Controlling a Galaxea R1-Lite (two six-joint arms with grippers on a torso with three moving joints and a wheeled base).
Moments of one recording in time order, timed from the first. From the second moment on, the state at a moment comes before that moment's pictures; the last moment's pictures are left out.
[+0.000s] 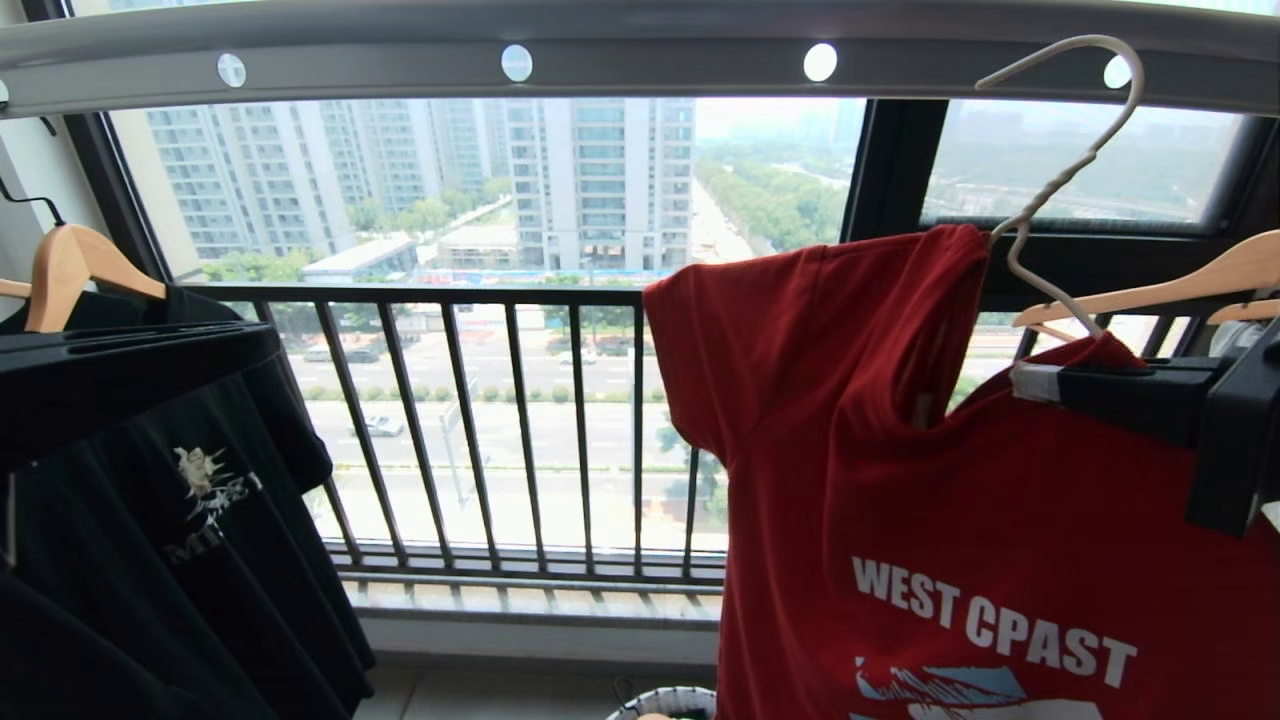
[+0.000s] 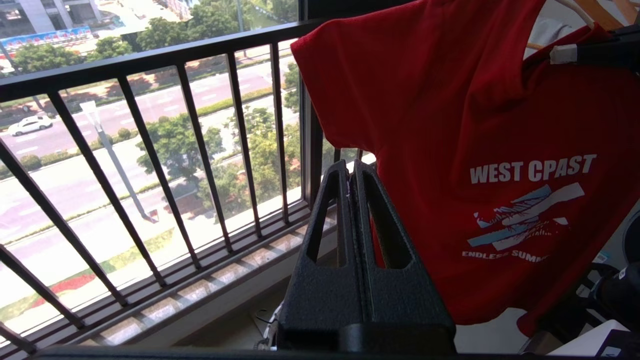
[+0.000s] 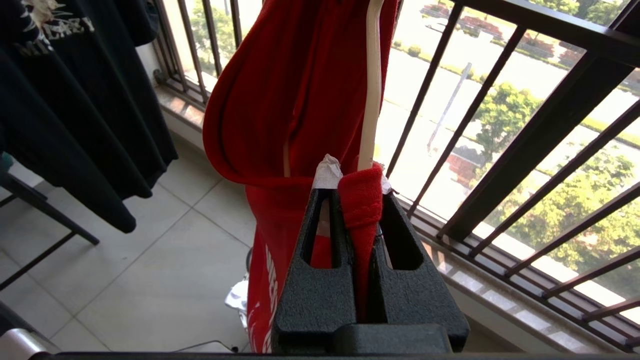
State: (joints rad) left arm -0.47 0.94 -0.93 0.00 -0.24 -0.04; right arm 0.59 1.15 -1.01 0.10 -0.09 -0.01
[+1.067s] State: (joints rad) left arm -0.47 0.96 -0.92 -0.01 -0.24 -0.04; right arm 0.68 1.50 -1.17 -0.14 -0.32 -0.06
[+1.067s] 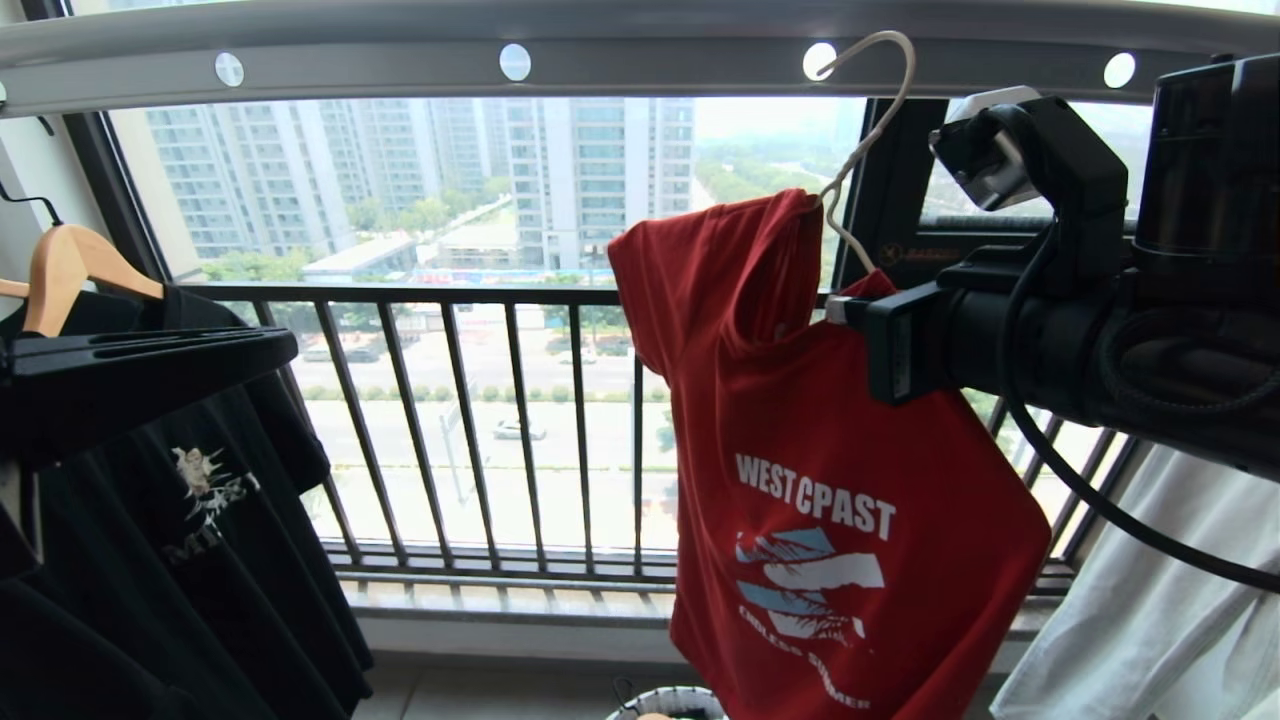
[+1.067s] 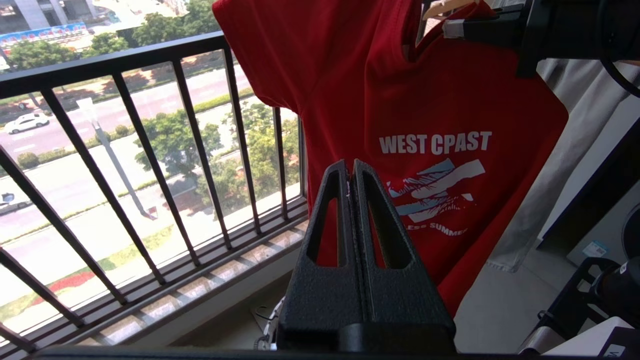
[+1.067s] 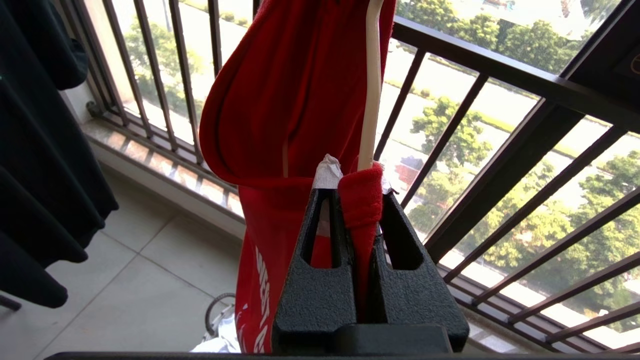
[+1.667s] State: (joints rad) left arm -0.47 0.95 -0.92 -0.01 -0.24 -0.04; right arm 0.64 1.54 -1.23 -0.14 -0.33 -0.07
